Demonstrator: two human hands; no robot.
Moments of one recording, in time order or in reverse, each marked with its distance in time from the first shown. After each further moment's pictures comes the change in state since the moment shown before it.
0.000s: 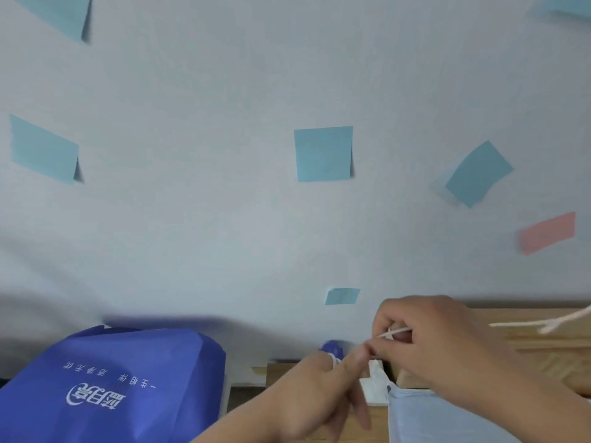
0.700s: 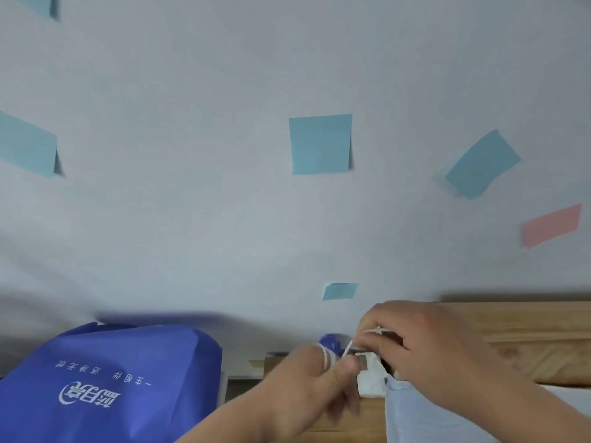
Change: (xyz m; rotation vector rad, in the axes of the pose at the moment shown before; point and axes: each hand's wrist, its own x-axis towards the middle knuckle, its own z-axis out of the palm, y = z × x) left_hand 0.016 -0.025 -0.010 0.062 0.043 0.176; right_hand 0.006 0.011 0.017 -0.025 0.010 -0.106
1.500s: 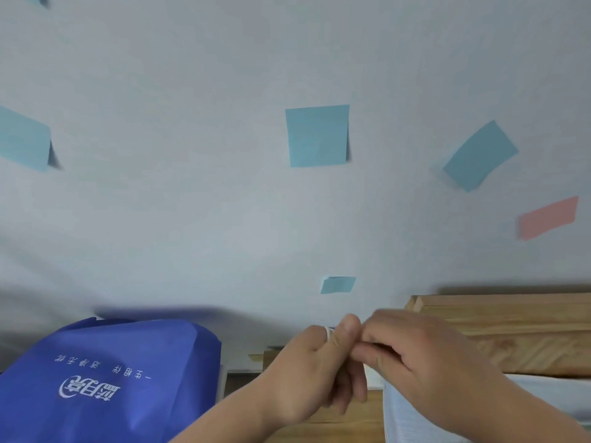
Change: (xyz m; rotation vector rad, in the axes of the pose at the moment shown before) left_hand 0.001 0.013 0.008 -0.199 0.042 -0.014; right_hand -0.018 -0.003 0.007 0.142 -0.029 -0.138
